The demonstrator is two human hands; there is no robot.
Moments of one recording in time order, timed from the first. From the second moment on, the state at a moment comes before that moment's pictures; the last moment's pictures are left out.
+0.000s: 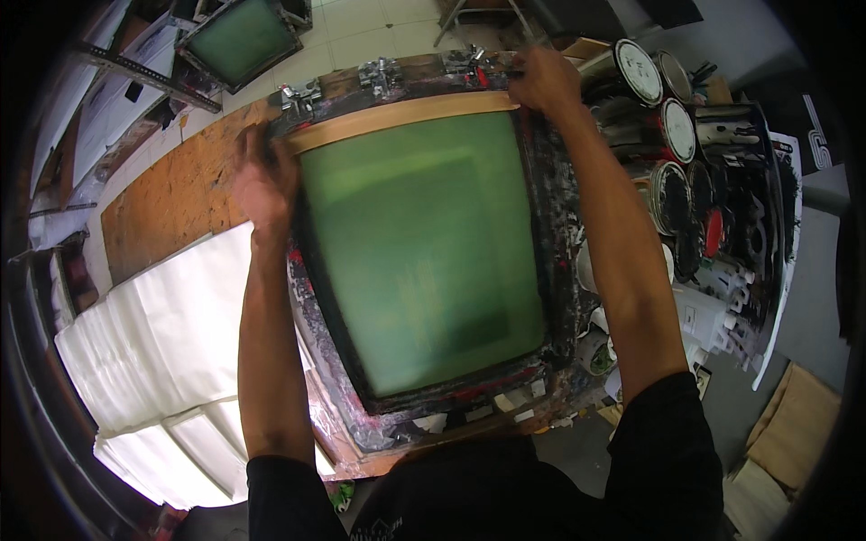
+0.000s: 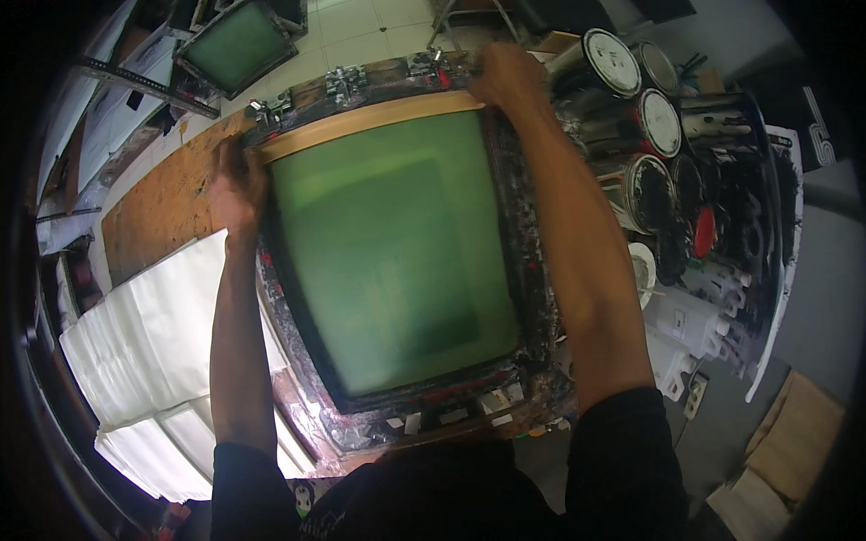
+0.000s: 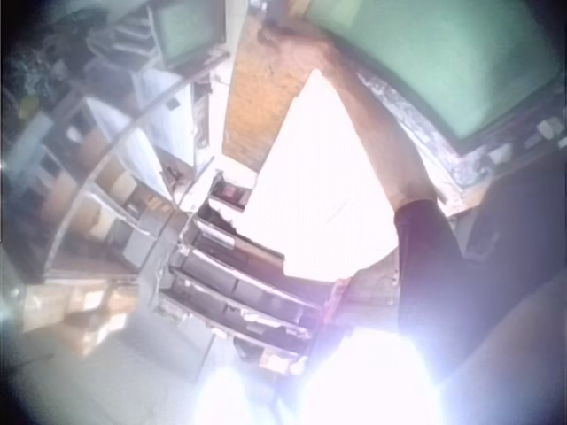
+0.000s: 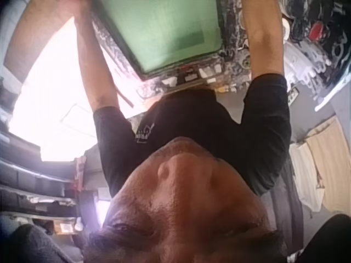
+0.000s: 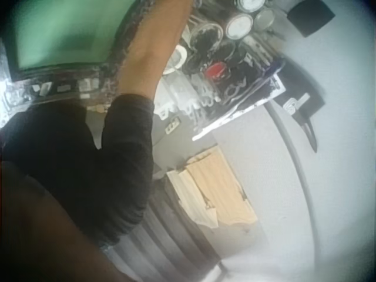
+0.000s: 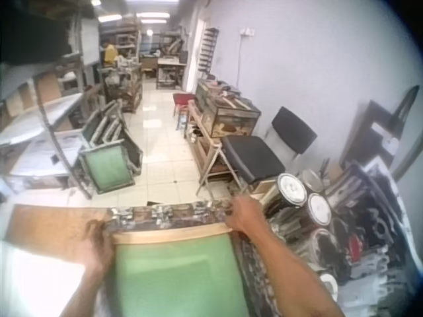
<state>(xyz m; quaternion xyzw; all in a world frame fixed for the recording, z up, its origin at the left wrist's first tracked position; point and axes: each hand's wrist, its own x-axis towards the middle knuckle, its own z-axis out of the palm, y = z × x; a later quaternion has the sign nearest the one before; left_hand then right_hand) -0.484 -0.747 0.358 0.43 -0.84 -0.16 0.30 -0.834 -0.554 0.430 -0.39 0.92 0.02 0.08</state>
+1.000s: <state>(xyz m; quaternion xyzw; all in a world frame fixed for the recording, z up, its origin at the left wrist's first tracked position) -0.492 -0.746 0.349 0.44 -0.85 -0.10 0.28 -0.779 -0.541 0.384 -0.29 0.95 -0.13 -0.08</state>
